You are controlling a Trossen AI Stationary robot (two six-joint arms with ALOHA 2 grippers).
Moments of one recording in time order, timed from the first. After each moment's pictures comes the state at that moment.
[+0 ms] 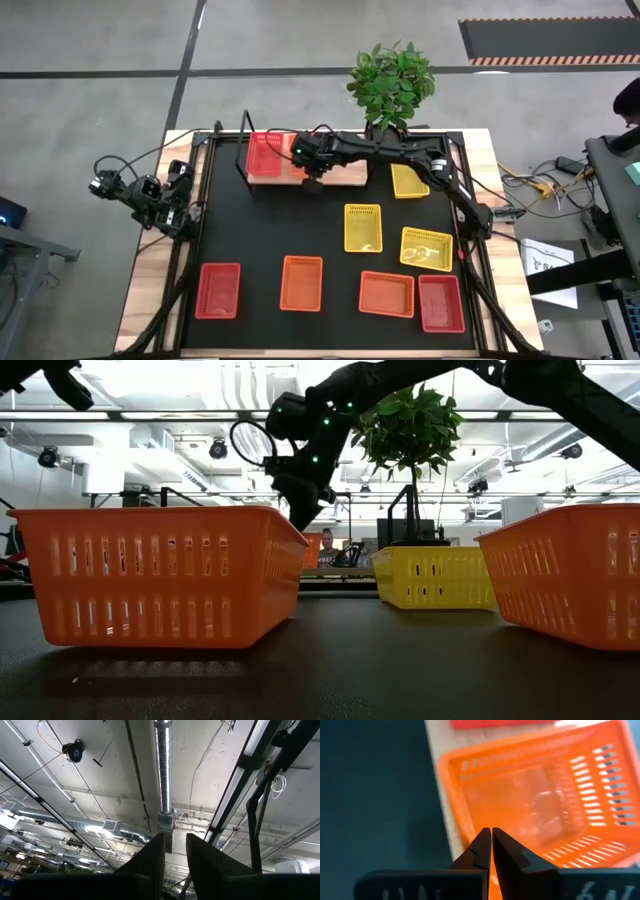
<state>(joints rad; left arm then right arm) -0.47 0.14 0.01 1.17 -0.48 0.32 -0.29 2.28 2.09 -0.89 0.11 -0.16</state>
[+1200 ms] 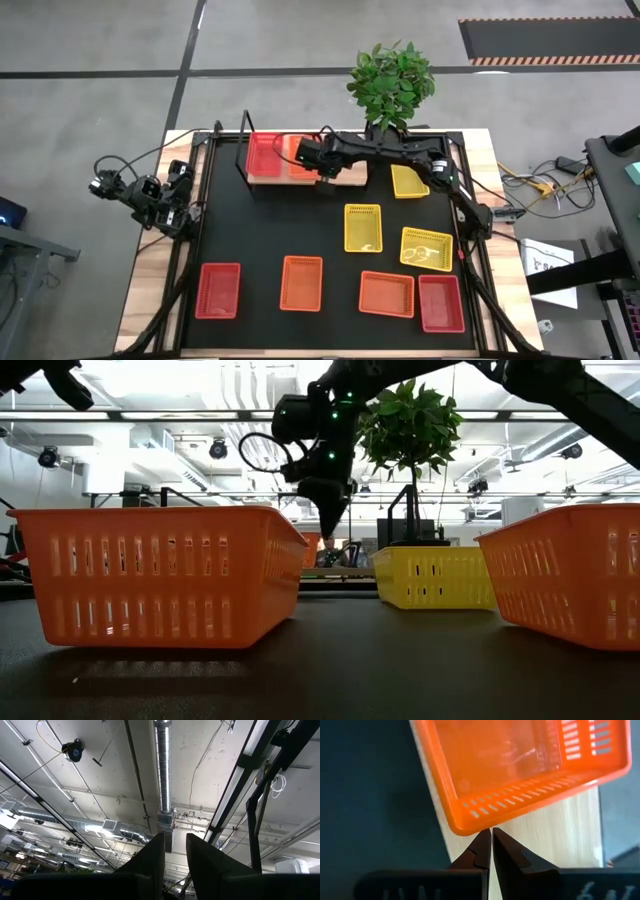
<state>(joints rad) -0.47 0.14 0.01 1.17 -0.48 0.32 -0.28 2.27 2.12 -1.15 0.25 -0.10</state>
